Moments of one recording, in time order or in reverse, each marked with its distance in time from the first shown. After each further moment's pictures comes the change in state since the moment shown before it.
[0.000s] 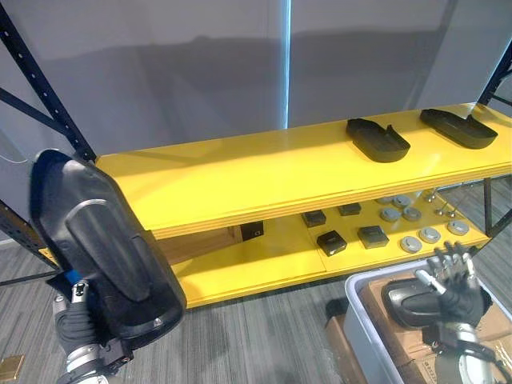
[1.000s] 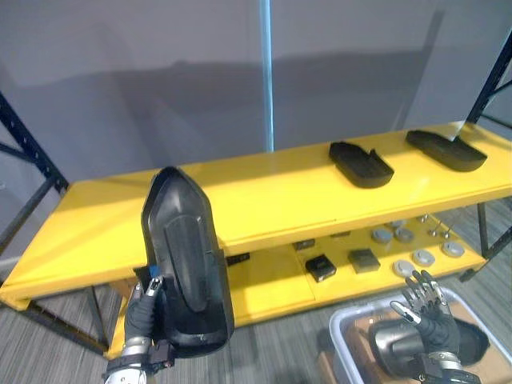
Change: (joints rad) left arm 0.041 0.043 -0.228 0.013 0.037 0.084 -0.118; right arm 0.144 0.012 0.068 -0.117 -0.055 0.018 0.078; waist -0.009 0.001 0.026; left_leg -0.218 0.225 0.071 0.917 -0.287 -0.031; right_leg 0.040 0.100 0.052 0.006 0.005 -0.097
